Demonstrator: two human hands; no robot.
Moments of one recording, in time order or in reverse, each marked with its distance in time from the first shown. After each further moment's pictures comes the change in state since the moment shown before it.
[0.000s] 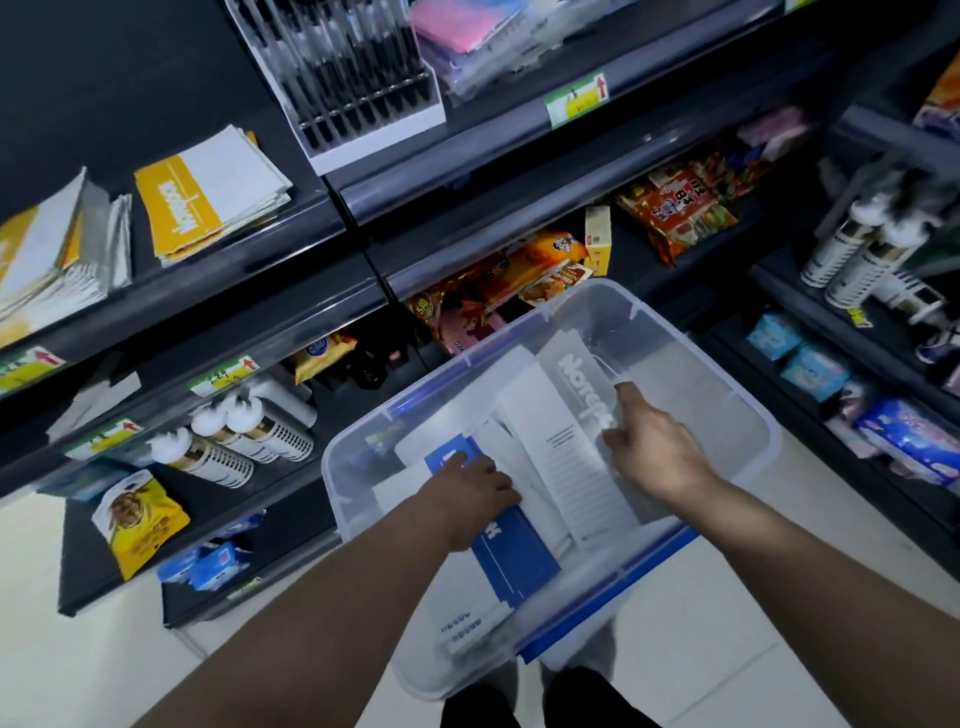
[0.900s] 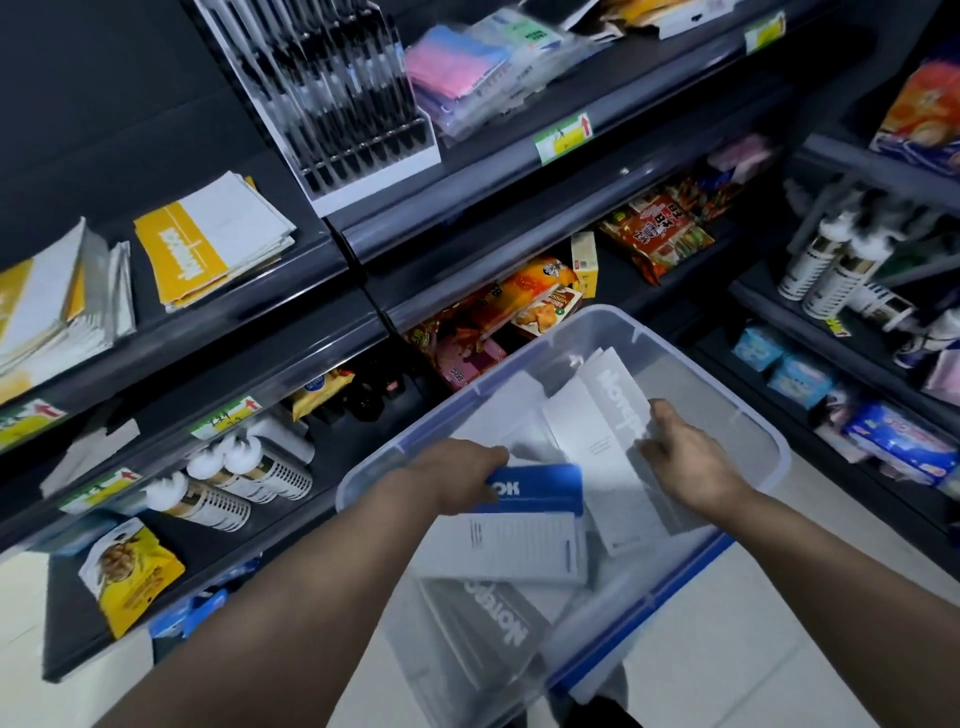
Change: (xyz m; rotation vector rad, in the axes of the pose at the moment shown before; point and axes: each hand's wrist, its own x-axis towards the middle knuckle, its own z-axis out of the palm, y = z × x) left_hand -0.005 -0.050 -0.062 -0.344 -0.022 -0.129; right_hand 0.007 0.021 -0.005 0.033 0.013 0.105
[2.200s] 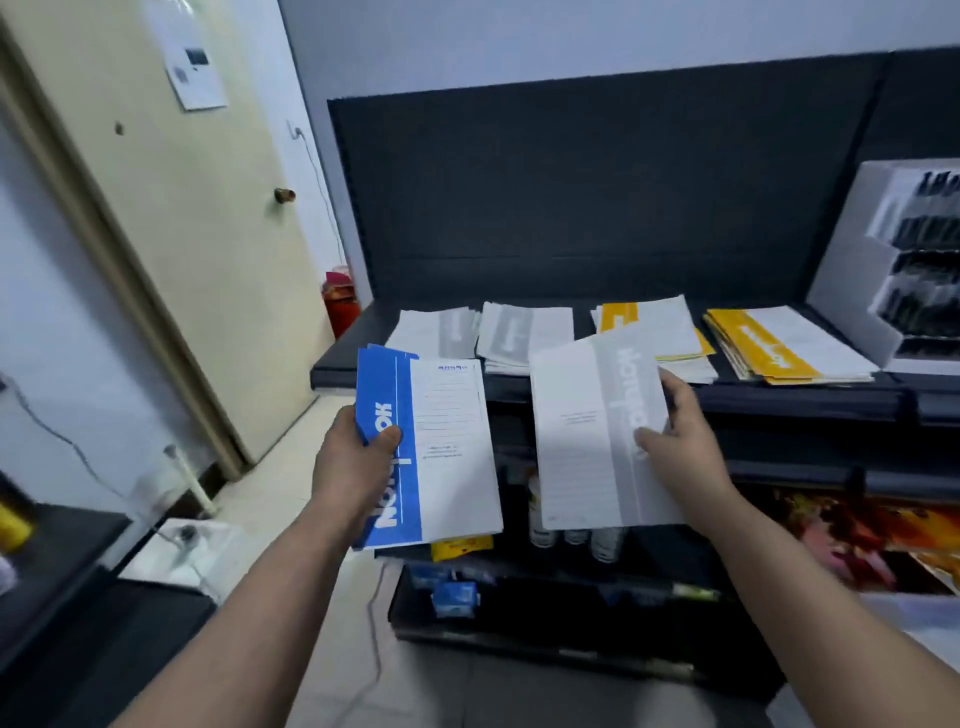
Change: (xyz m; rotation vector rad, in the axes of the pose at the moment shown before) left_hand -0.530 -0.260 0.129 -1.275 1.532 -0.983; right_hand -0.154 -0.490 0.198 0.567 -0.071 -0.620
